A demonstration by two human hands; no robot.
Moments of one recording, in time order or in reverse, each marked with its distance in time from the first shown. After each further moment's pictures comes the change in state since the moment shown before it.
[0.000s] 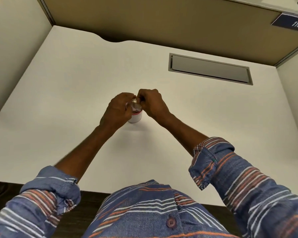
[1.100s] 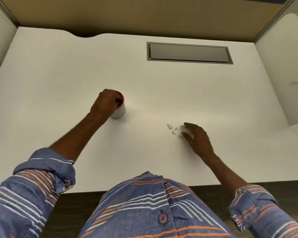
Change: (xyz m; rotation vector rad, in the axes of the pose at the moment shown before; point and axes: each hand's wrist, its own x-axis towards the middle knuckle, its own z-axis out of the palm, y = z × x) left_hand 0.034 0.018 0.023 0.327 -0.323 -0.176; right_hand -0.222 0.202 -0.032 -0.101 0.218 0.367
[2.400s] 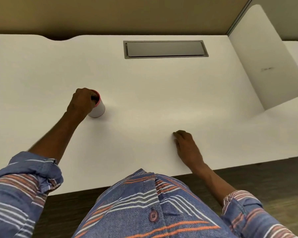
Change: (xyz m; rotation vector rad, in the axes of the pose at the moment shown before) left_hand -0.003 0.006 0.009 0.118 0.078 0.002; right_hand -0.075 0.026 -0.011 -0.216 -0.004 -0.084
